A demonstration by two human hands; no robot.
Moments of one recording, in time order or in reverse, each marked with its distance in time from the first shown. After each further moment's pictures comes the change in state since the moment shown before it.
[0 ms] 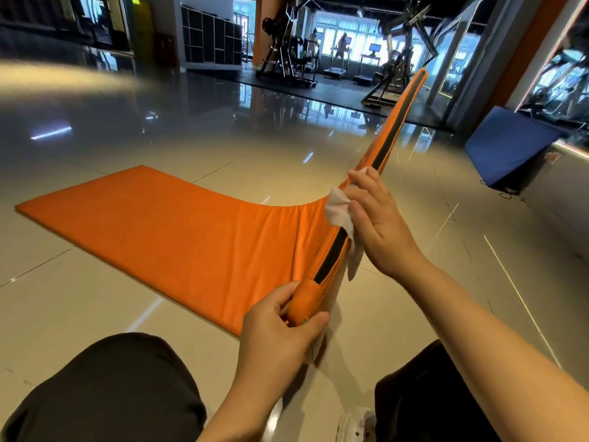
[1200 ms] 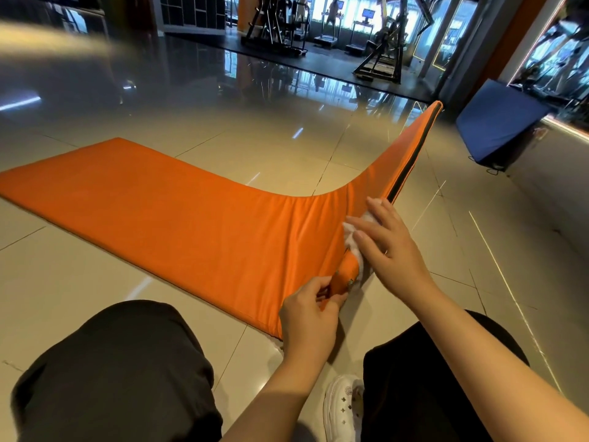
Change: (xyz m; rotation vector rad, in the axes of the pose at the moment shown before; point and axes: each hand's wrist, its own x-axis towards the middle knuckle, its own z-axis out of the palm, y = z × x) left_hand 0.024 -0.072 0.077 0.192 0.132 0.071; right_hand -0.072 0.027 0.008 0.034 -0.107 0.328
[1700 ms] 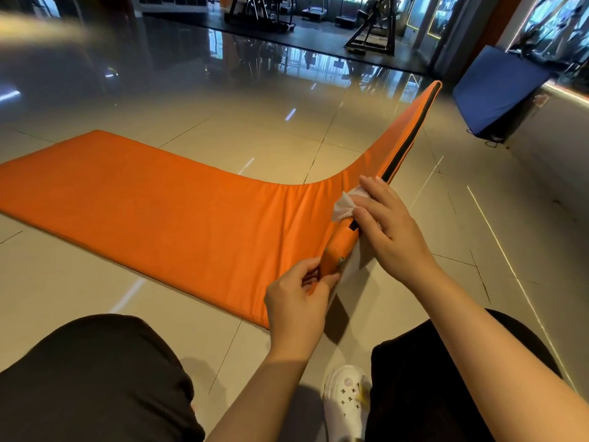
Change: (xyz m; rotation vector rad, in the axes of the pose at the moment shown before) left_hand 0.023 0.005 0.008 -0.086 -0.021 0.010; right_hand 0.022 0.021 -0.008 0.025 0.024 -0.052
